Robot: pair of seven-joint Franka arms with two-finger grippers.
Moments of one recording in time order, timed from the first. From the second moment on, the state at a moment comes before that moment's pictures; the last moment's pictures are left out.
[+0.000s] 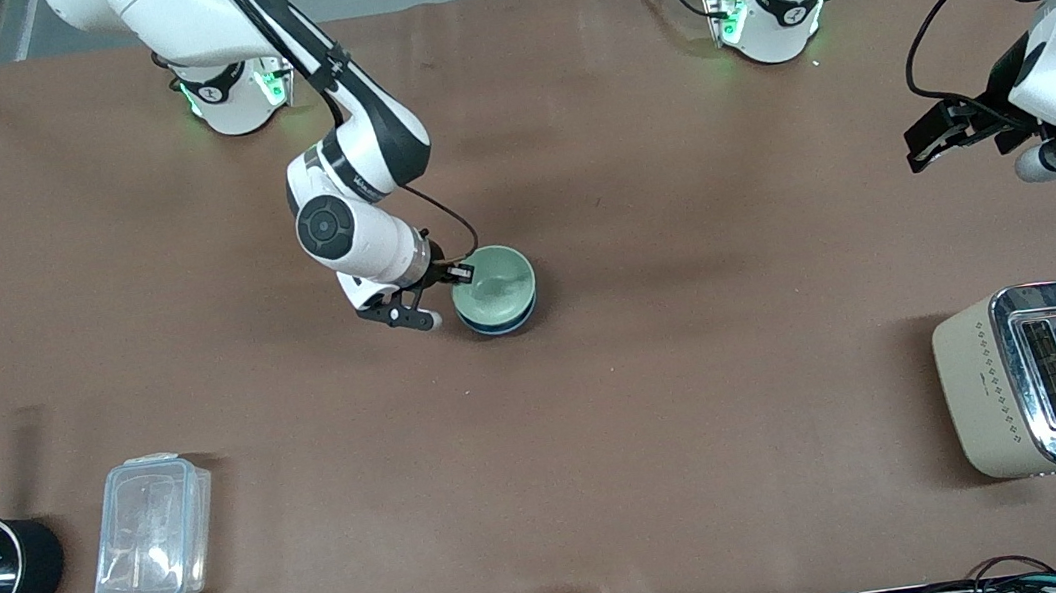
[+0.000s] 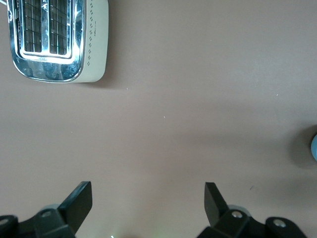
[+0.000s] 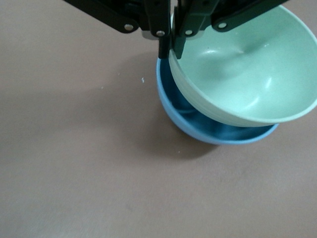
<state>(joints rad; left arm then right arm) -0.01 0.04 -0.14 -1.53 0.01 1.53 -0.22 0.56 0.44 0.08 -1.96 0.39 2.38 0.71</state>
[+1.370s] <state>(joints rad) -0.01 0.06 -0.14 -1.53 0.01 1.53 -0.22 0.56 0.45 0.07 -1.96 0.39 2.36 0.72</state>
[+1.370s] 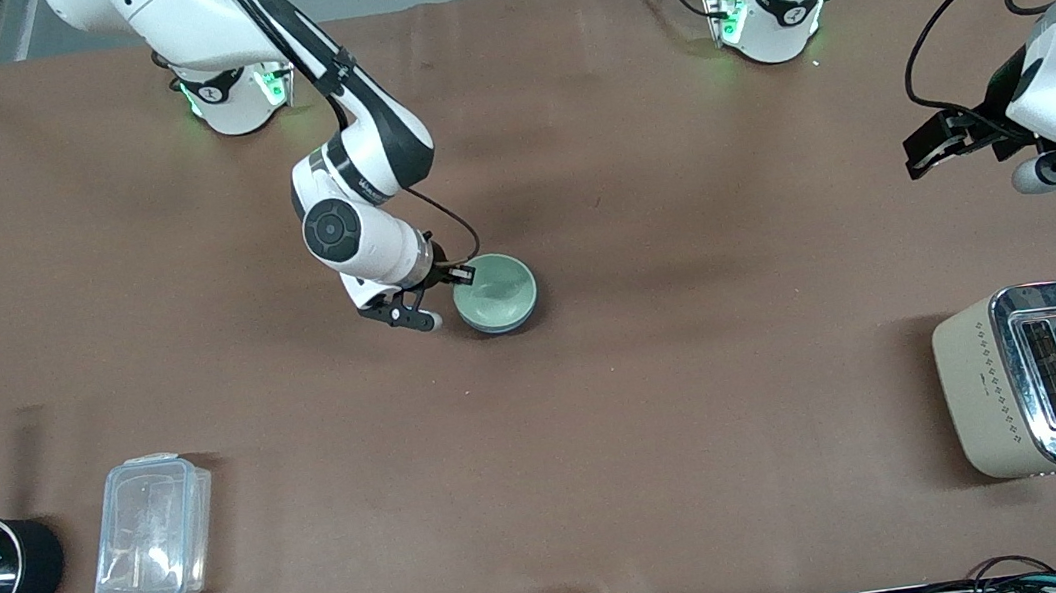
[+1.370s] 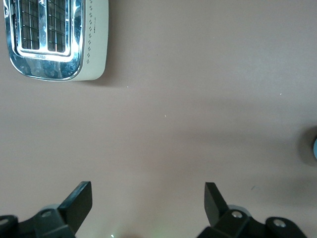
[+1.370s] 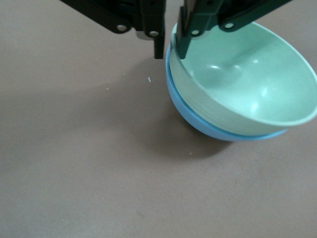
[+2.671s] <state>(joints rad) -0.01 0.05 -0.14 -1.50 0.01 1.51 -0.17 -0.03 0.10 0.05 -1.97 0.21 2.10 0.07</state>
